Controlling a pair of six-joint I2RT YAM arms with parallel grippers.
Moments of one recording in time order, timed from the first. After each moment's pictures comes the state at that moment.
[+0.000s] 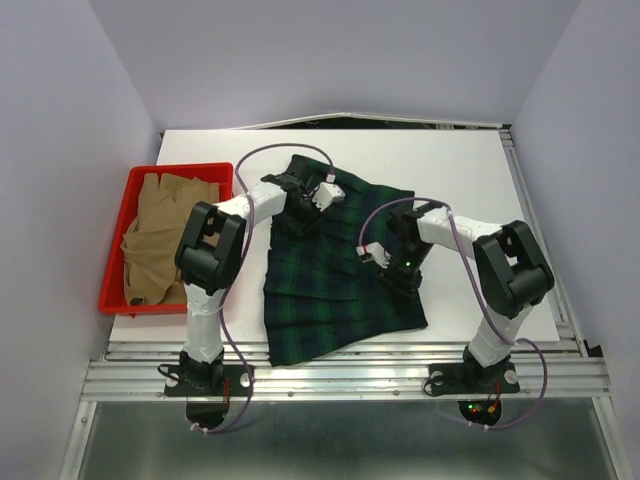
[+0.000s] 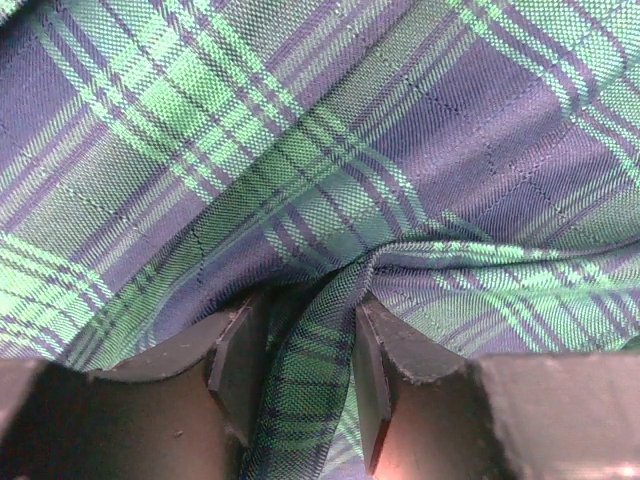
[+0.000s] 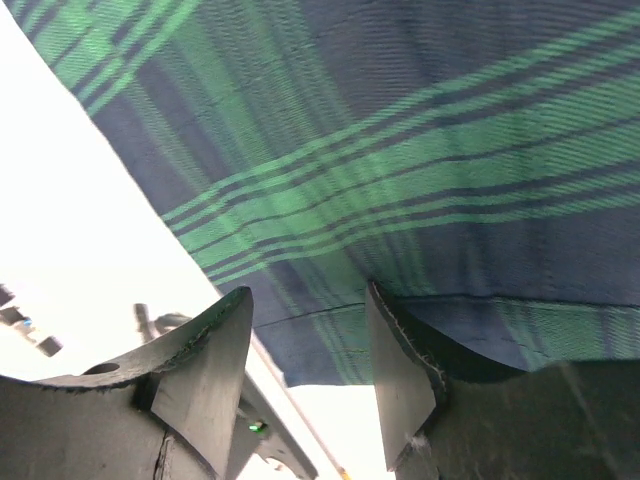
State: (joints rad) left arm -0.47 2.07 1.51 -0.60 0.24 0.48; right arm 0.44 1.78 1.10 -1.08 -0.48 -0.68
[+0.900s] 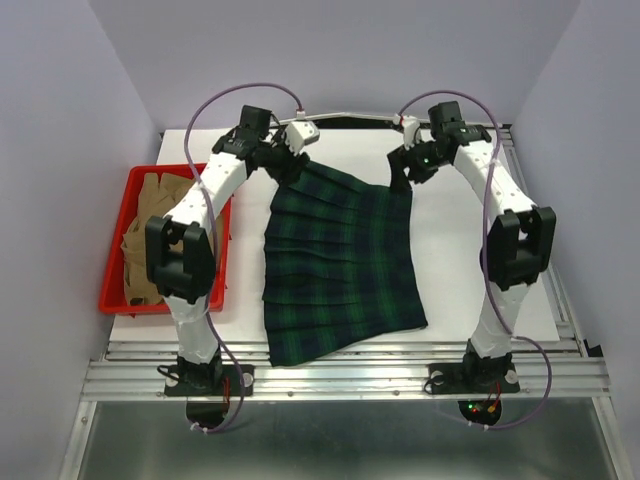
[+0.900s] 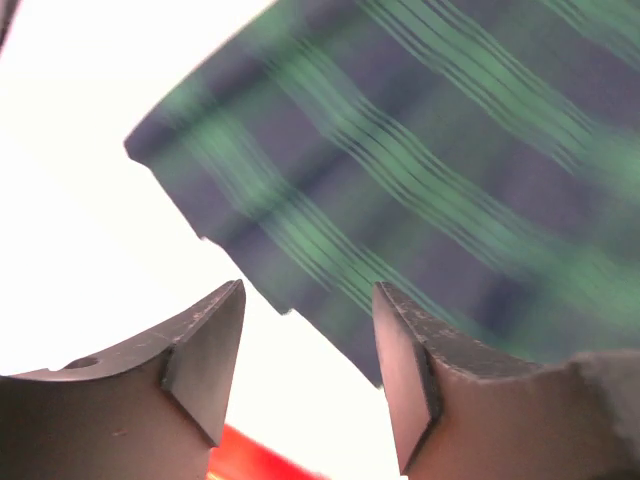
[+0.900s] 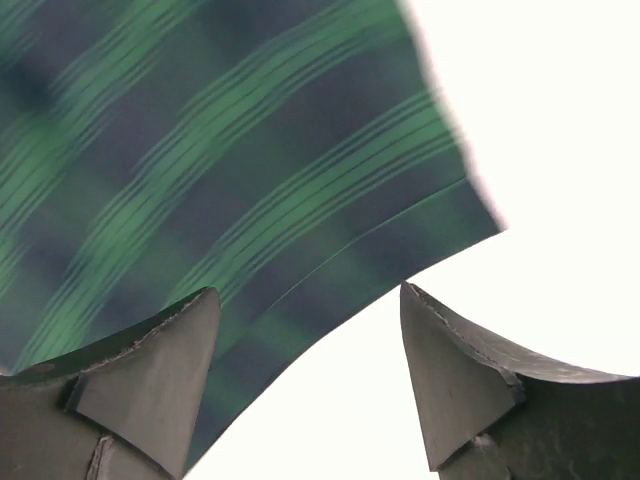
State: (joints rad) left arm -0.31 1.83 1.68 -0.68 0.43 0.65; right arm 0.21 1.88 1.79 -0.97 -0.50 -0.40
